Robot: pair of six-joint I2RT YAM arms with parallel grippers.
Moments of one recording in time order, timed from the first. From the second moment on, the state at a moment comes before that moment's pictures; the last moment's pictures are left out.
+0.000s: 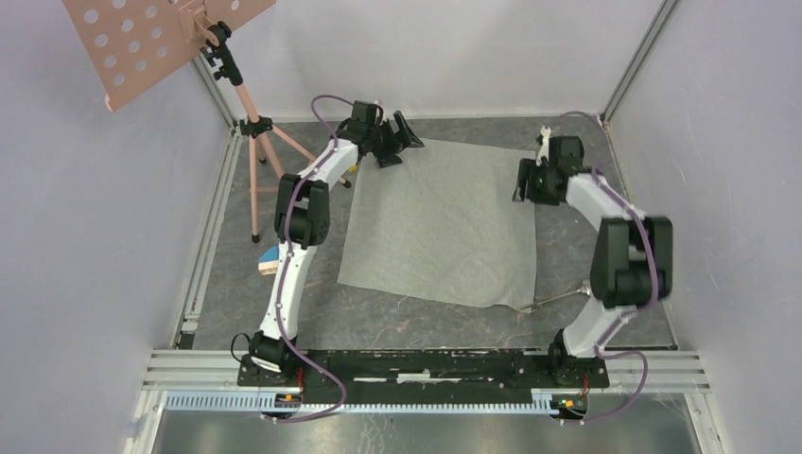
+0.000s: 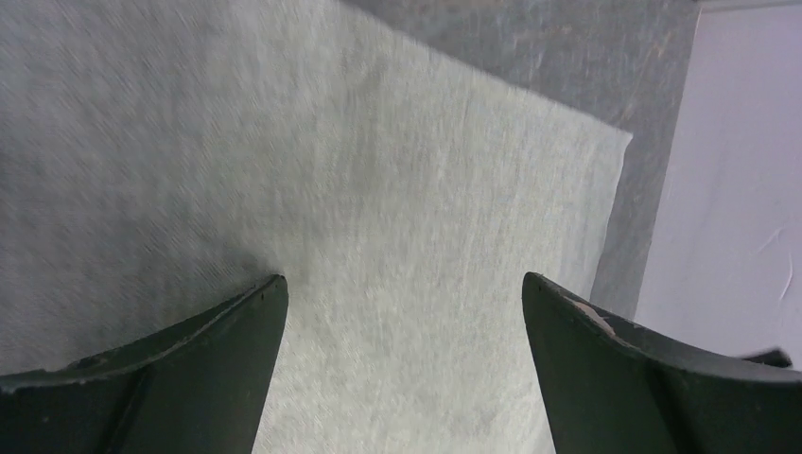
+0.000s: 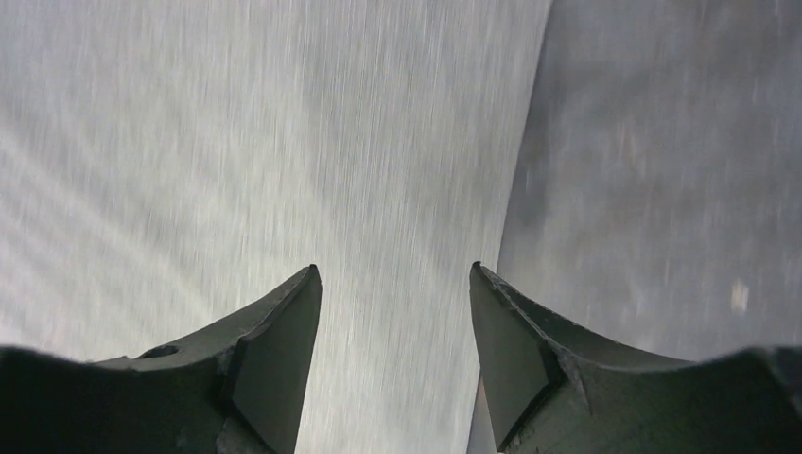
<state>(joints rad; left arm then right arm) -0.30 2.60 2.25 -0.33 0.44 -0.75 0.00 1.84 1.28 -0.39 -0.13 0.12</state>
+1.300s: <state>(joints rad) -0.60 1.51 1.24 -0.23 0.52 -0.80 -0.05 0.98 0.45 -0.68 0.14 0.46</state>
